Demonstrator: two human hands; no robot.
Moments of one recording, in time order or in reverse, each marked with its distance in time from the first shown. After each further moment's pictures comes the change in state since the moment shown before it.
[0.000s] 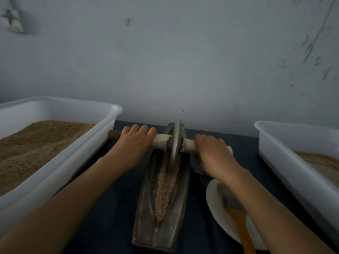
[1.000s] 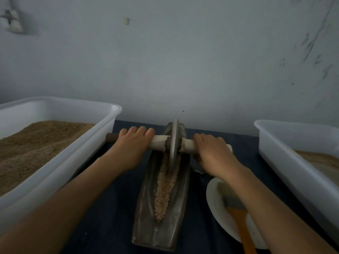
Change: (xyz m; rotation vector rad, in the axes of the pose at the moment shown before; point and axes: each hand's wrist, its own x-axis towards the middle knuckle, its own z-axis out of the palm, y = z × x) left_hand -0.002 0.000 0.000 -0.029 -0.049 -0.033; right_hand -0.001 -0.001 -0.005 0.022 -0.010 -0.030
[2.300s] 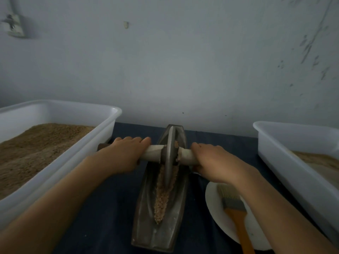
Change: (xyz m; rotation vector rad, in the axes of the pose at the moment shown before) left_hand -0.010 -0.005 -0.021 -0.069 -0.266 0.056; right_hand -0.011 -0.012 -0.030 0.073 -0.278 -0.033
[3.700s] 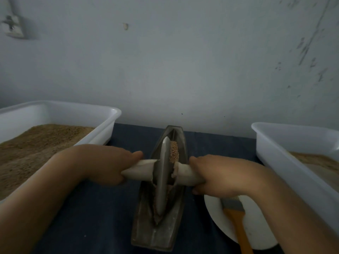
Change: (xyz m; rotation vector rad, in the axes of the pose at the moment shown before) left_hand -0.040 0.003 -0.042 -0.062 -0.433 0.102; right_hand -0.030 -0.018 -0.029 0.048 -0.268 -0.104
